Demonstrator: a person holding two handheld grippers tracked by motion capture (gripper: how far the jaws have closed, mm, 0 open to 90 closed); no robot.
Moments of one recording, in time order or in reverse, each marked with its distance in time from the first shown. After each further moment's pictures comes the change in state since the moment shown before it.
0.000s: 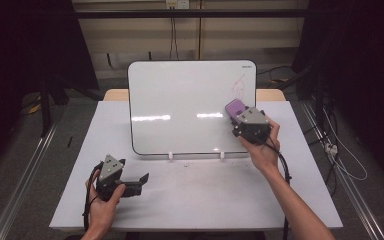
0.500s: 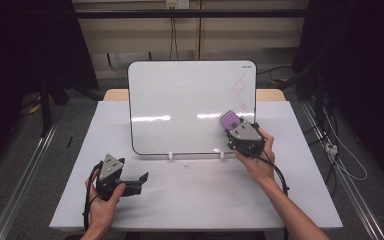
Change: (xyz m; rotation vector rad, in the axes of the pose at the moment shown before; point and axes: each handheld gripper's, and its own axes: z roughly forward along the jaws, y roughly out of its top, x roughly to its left) left arm 0.001 0.002 0.001 -0.002 0.012 0.004; right arm 0.037 -0.022 -0.009 -0.008 0.026 -0.062
